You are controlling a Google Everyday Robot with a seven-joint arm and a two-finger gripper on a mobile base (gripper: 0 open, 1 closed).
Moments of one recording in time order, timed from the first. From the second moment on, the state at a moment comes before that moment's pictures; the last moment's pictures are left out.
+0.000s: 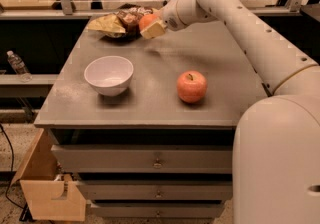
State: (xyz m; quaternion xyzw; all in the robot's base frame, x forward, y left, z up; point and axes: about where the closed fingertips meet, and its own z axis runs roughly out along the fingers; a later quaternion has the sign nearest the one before) arm 0.821 0.015 0.896 -0.50 0.71 0.14 0.48
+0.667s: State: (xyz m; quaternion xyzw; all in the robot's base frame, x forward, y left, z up) arm 0.841 0.031 0.883 -0.50 0.71 0.14 0.47
